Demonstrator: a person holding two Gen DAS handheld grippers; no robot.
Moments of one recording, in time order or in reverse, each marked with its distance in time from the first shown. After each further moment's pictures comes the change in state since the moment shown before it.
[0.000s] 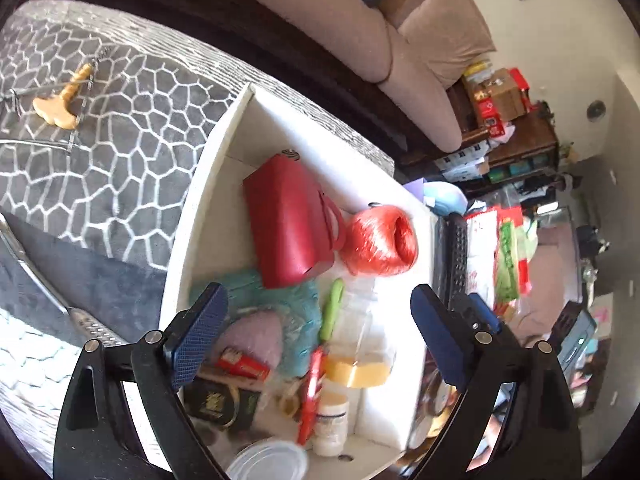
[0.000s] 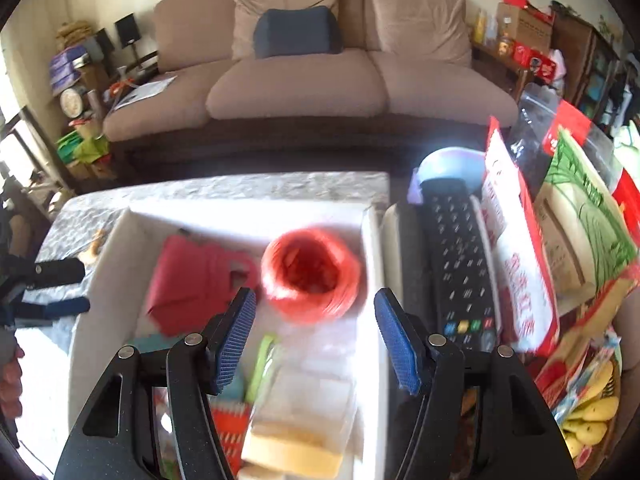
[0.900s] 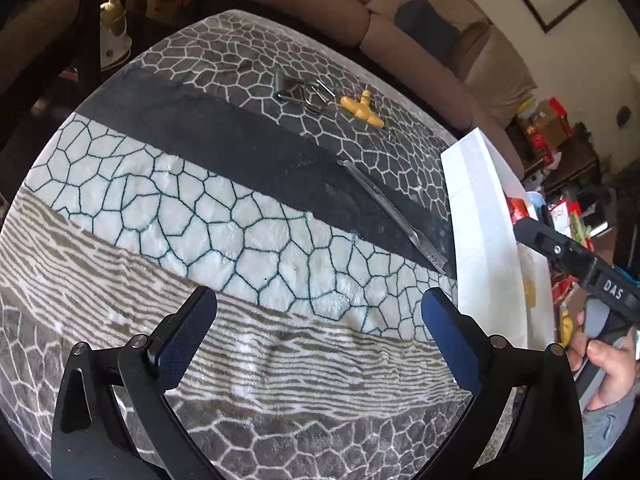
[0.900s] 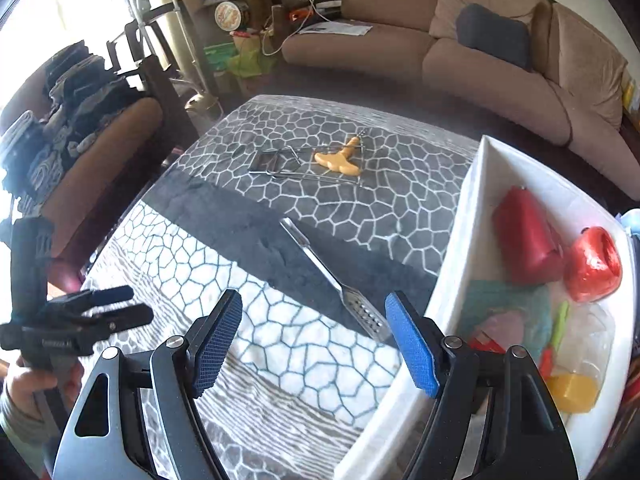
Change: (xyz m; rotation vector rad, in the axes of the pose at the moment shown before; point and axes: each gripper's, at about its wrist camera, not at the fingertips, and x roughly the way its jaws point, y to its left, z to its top) left arm -0.165 0.258 -0.133 -0.024 -0.234 0.210; right arm 0.012 0.326 -0.082 -0.317 0.104 0.322
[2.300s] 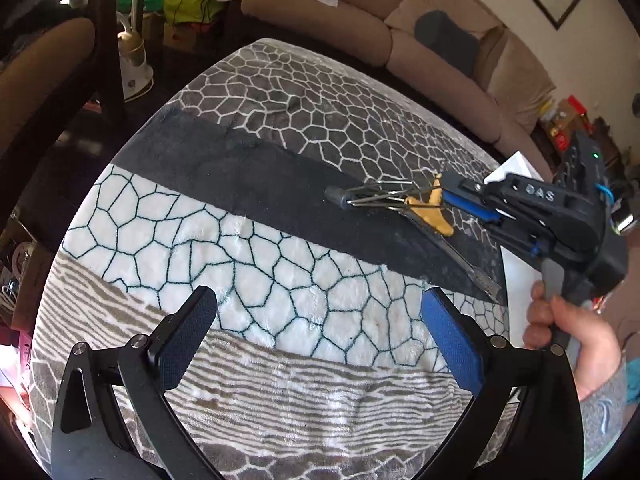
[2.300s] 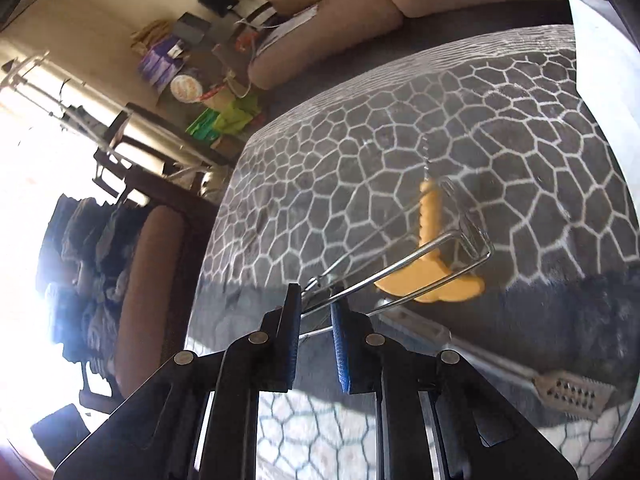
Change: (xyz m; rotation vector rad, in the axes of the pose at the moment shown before) left arm 0.002 0.038 0.035 0.047 -0.040 0.089; right arm 0.126 0.005 0.042 0.476 -0.064 0.312
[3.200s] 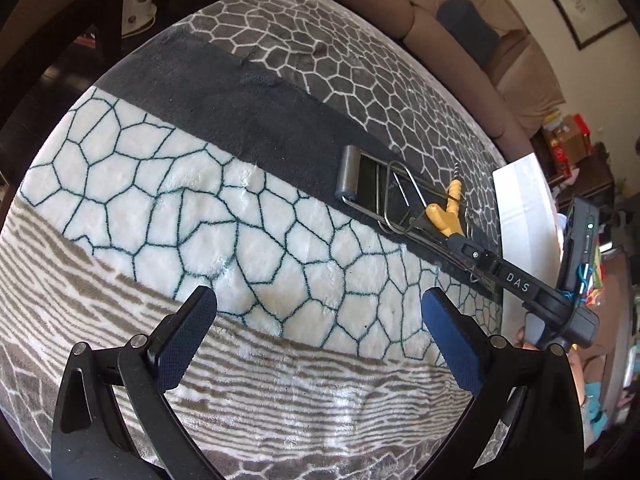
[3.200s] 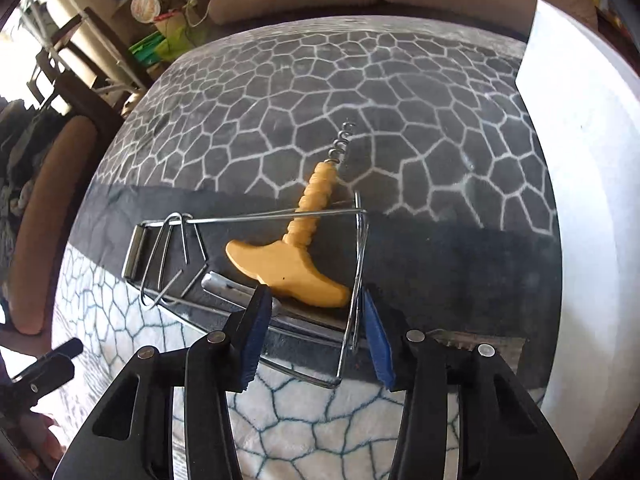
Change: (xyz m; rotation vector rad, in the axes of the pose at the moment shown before) left arm 0.044 0.035 -0.004 -0.143 0.150 -0.083; right arm 0.017 -0.025 -0.037 -0.250 0.139 -0.407
